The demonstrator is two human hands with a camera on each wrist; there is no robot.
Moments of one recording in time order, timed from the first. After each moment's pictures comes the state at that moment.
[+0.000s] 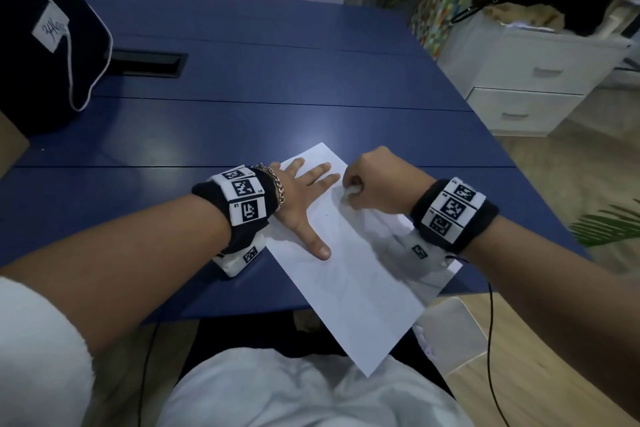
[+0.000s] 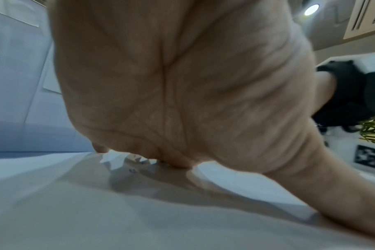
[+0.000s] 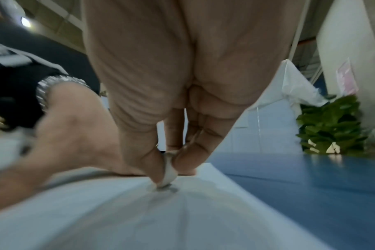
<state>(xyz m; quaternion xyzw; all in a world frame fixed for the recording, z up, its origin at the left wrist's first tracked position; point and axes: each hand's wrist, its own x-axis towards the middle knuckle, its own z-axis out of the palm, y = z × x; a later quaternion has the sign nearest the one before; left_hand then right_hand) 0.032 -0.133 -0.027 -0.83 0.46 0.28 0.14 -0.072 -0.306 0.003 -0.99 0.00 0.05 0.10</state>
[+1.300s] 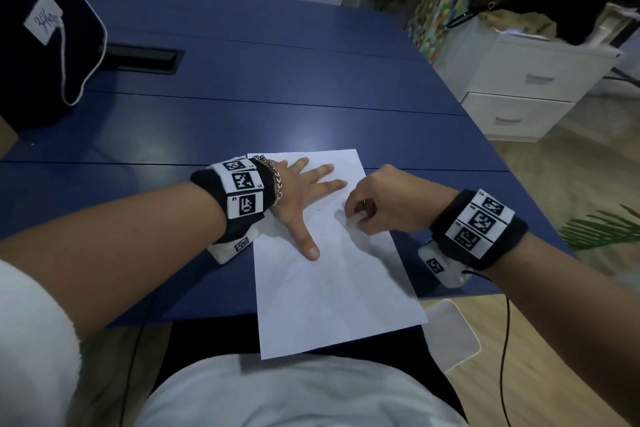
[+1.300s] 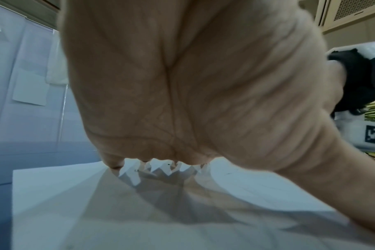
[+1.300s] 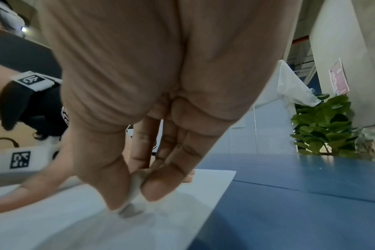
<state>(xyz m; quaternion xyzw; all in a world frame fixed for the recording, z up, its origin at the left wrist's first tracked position) 0.047 -0.141 -0.031 -0.81 0.50 0.26 0.16 -0.101 -0.310 0.014 -0.98 -0.05 0.14 0.10</state>
